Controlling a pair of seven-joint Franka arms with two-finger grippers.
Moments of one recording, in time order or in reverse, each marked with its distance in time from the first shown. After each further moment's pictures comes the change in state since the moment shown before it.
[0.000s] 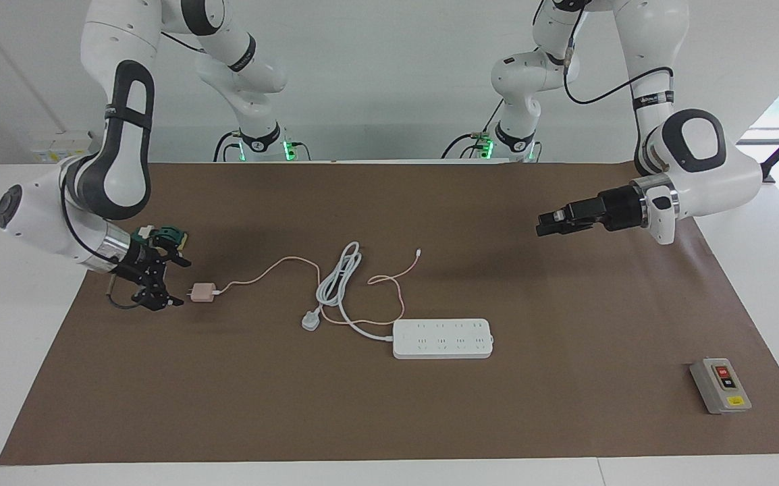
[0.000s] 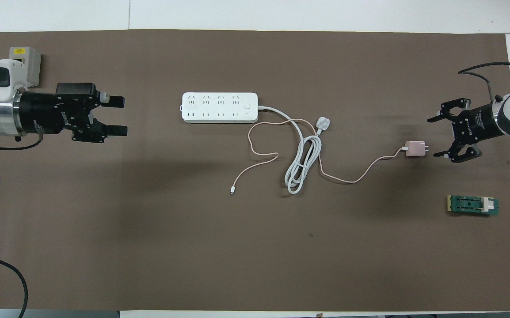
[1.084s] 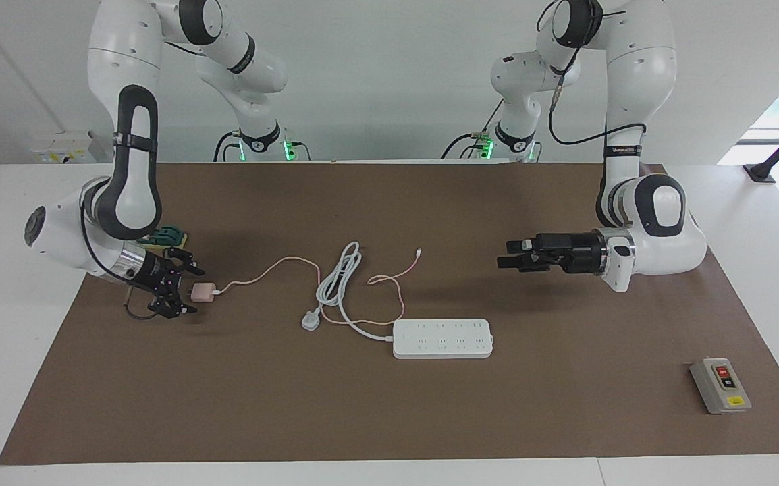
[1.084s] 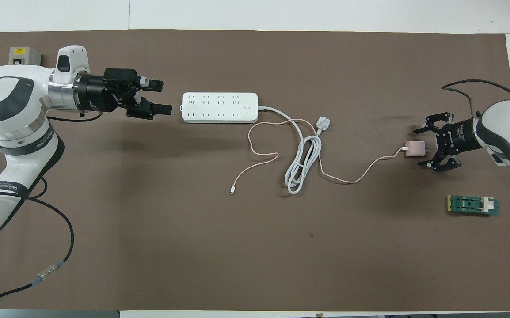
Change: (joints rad) left arm -0.076 0.322 -0.022 0.230 -0.171 -0.114 0.248; right arm -0.003 0.039 -0.002 -0.111 0.099 0.108 -0.053
